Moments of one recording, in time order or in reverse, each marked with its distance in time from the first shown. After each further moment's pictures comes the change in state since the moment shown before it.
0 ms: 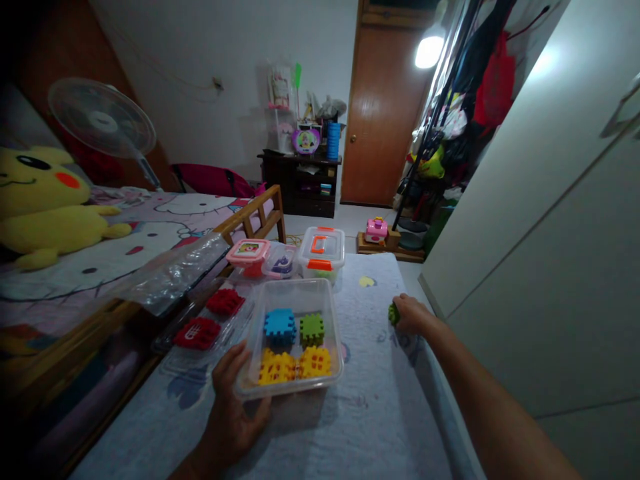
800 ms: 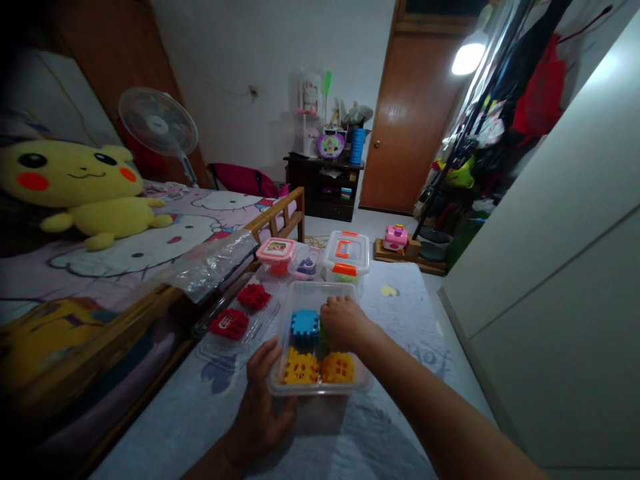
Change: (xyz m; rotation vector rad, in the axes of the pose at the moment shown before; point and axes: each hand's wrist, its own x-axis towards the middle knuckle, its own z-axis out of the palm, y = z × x) left_hand 0.001 0.005 -0.004 -0.064 -0.049 0.005; right_hand -0.024 -0.227 -0.088 -0.283 -0.004 -0.568
